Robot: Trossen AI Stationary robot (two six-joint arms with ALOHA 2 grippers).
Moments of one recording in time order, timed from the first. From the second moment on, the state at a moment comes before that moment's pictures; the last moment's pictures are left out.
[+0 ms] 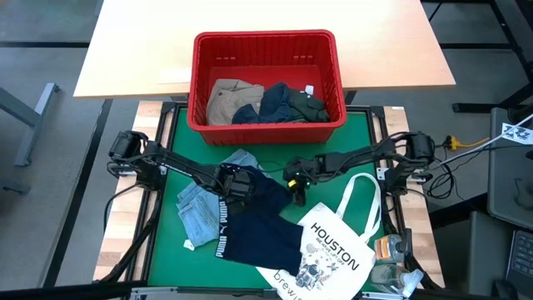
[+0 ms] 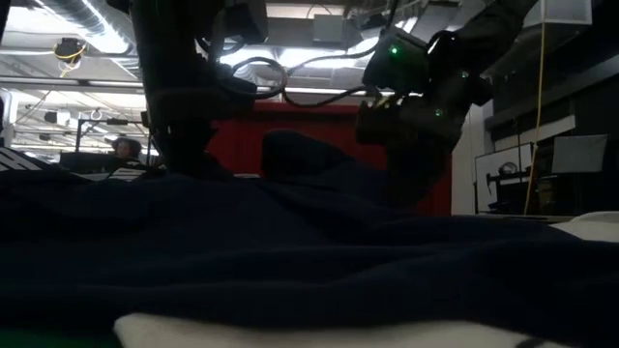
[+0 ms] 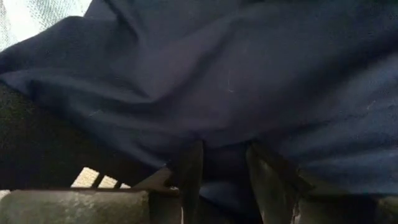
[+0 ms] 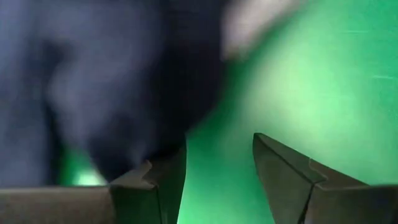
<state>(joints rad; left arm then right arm) -0.19 1.72 1.08 -0.80 -0.27 -0.71 -0.05 1.74 0.89 -0.16 -0.24 0.22</state>
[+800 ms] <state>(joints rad) -0.19 1.72 1.08 -0.79 -0.27 -0.71 0.04 1.63 0.89 -0.01 -0.35 0.33</state>
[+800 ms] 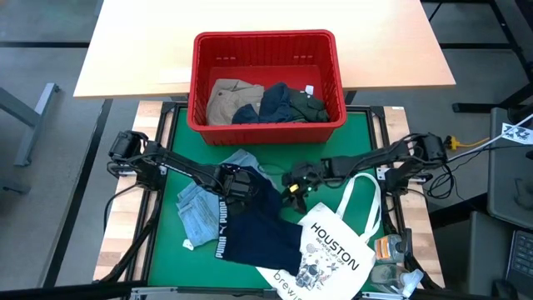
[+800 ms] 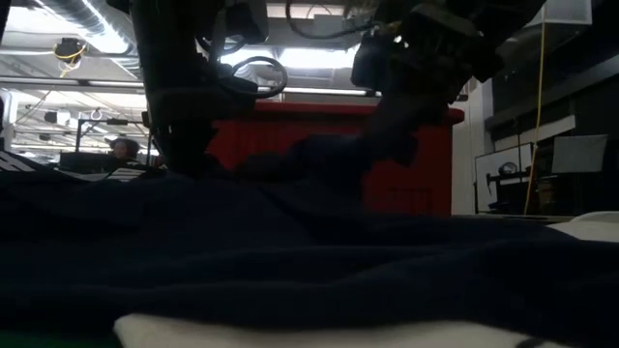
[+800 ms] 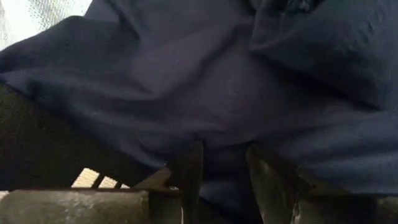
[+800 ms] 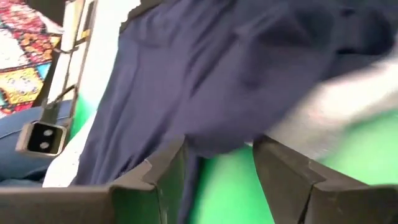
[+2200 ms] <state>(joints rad) -0.19 1.72 1.08 -0.79 -0.27 -0.70 0.14 1.50 0.89 -0.48 -0.01 0.47</state>
